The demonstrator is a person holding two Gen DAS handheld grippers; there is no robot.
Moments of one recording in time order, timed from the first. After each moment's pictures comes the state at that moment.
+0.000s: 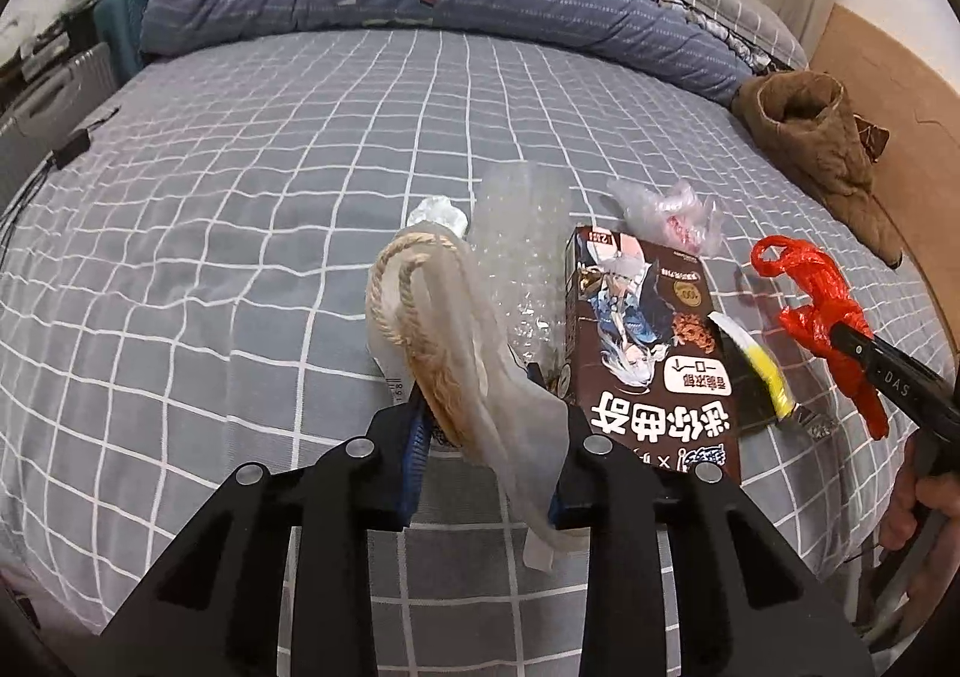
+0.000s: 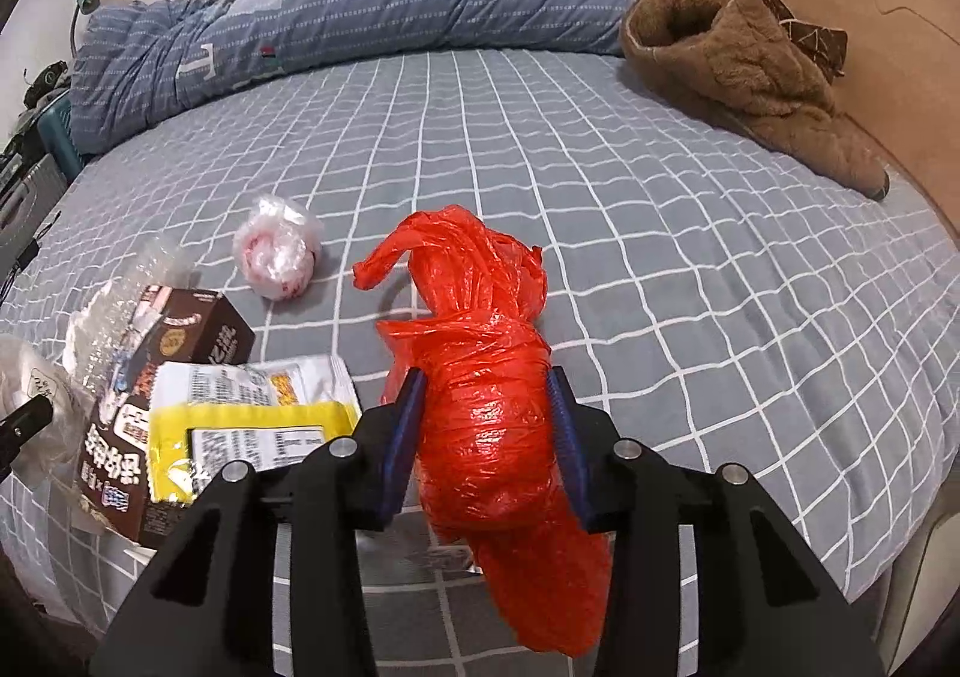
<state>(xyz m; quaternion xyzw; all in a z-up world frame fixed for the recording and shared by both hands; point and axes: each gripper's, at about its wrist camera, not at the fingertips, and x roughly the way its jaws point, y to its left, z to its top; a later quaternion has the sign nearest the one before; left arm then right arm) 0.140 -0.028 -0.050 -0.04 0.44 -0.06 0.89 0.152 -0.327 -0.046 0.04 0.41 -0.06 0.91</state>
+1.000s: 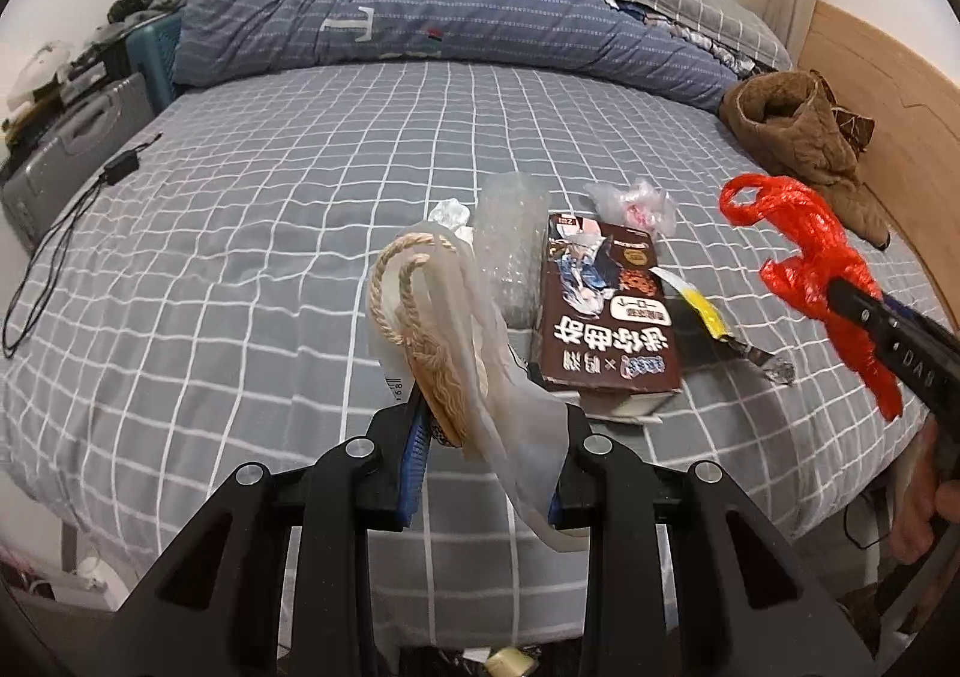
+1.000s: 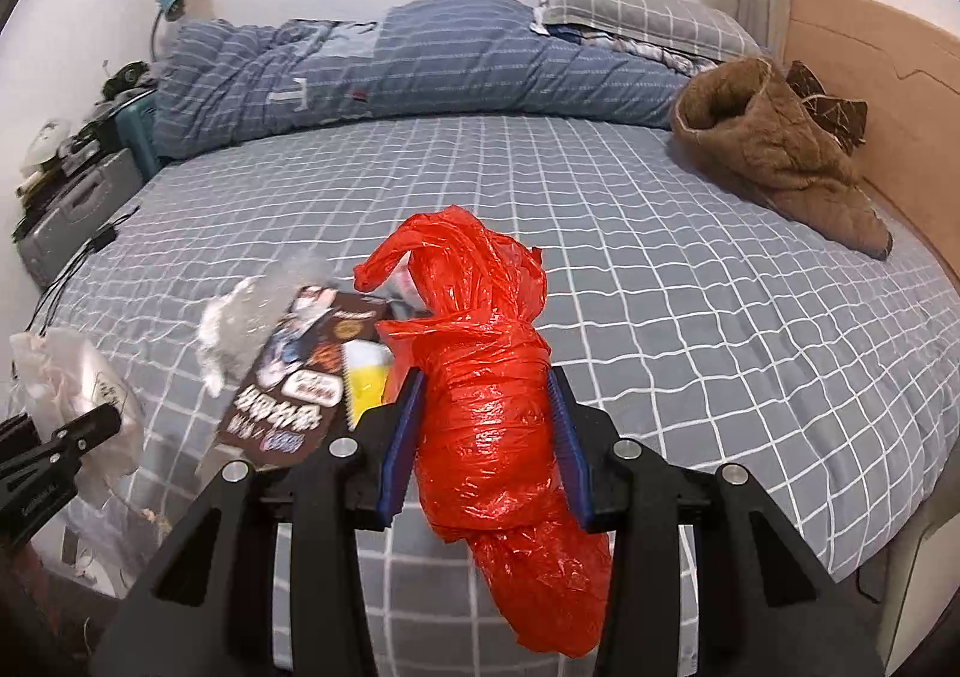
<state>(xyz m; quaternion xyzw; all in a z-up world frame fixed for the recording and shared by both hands) 0.053 -0.028 -0.005 -0.02 0.42 -0.04 0.91 0.069 -0.271 0.016 0.01 0.35 0.01 0.94</state>
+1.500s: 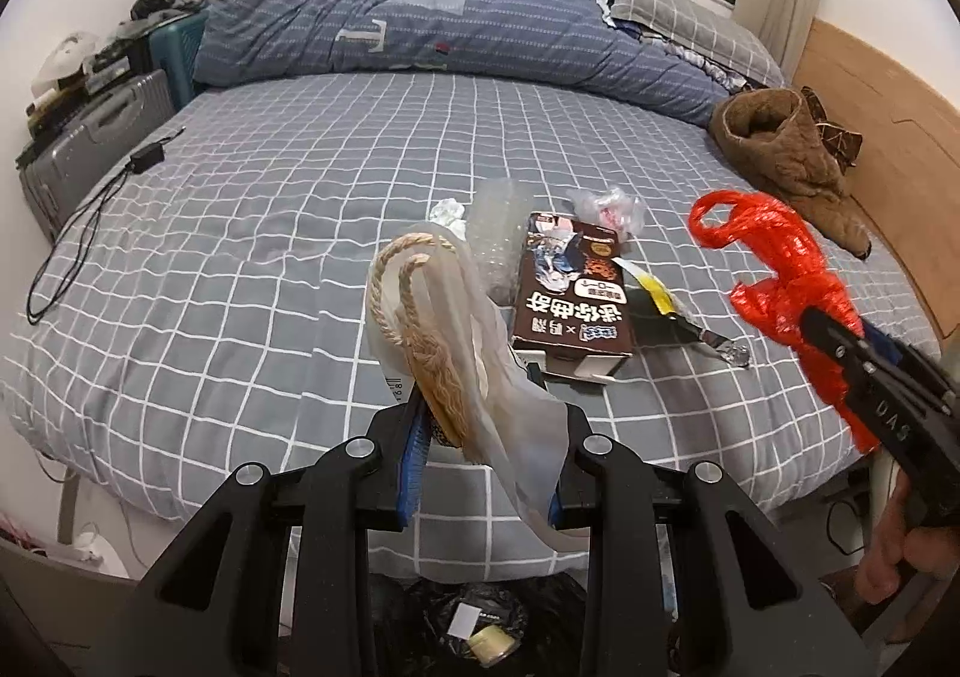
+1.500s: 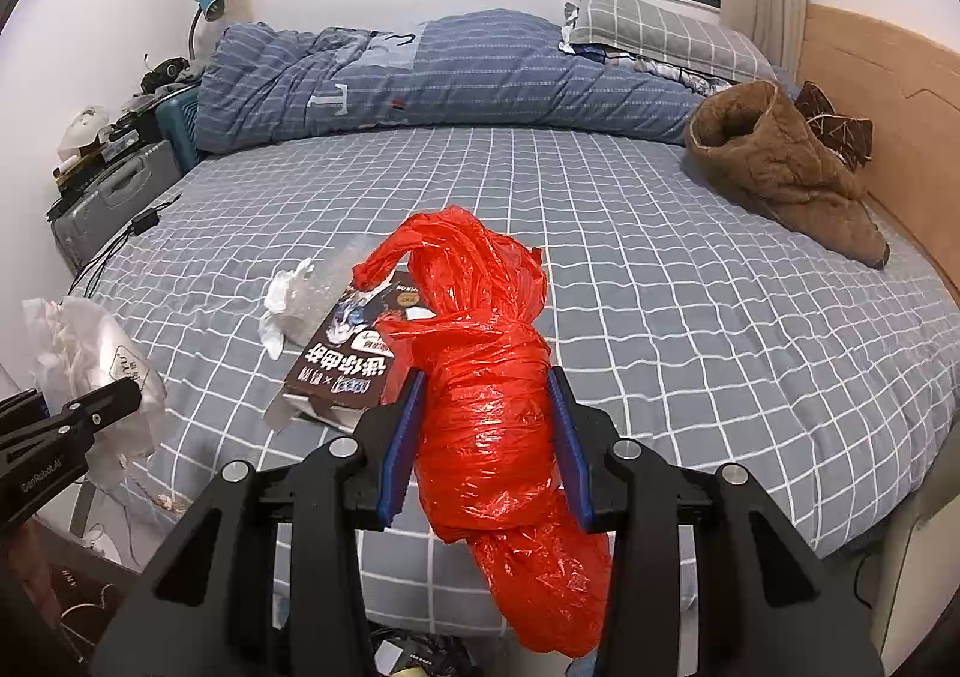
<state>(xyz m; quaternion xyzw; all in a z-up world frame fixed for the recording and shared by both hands) -0.002 -0.032 0.025 -0.03 0.41 -0.03 0.91 0.007 -0.254 0.035 0.00 0.34 0.03 0.94</state>
